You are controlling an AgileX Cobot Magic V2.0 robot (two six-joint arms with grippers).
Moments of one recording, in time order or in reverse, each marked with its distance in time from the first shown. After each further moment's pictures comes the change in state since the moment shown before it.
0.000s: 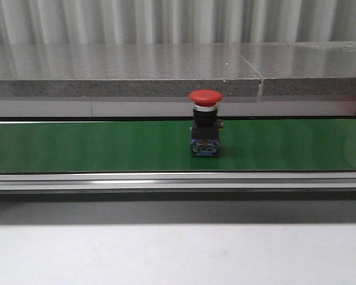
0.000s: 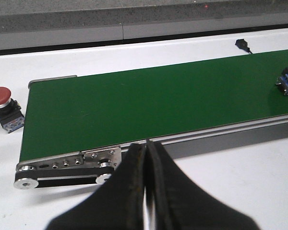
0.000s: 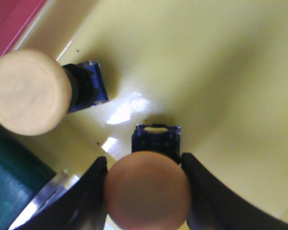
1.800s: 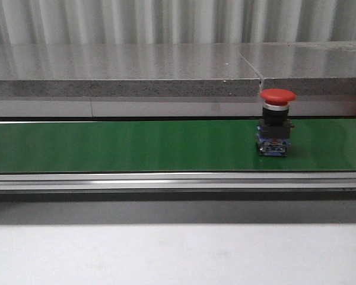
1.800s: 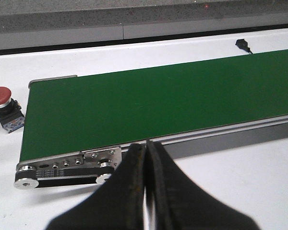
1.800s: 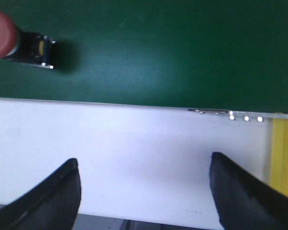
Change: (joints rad) left arm 0.000 0.000 0.000 0.000 0.000 0.000; right arm 0.687 -0.260 -0.324 0.062 0.524 -0.316
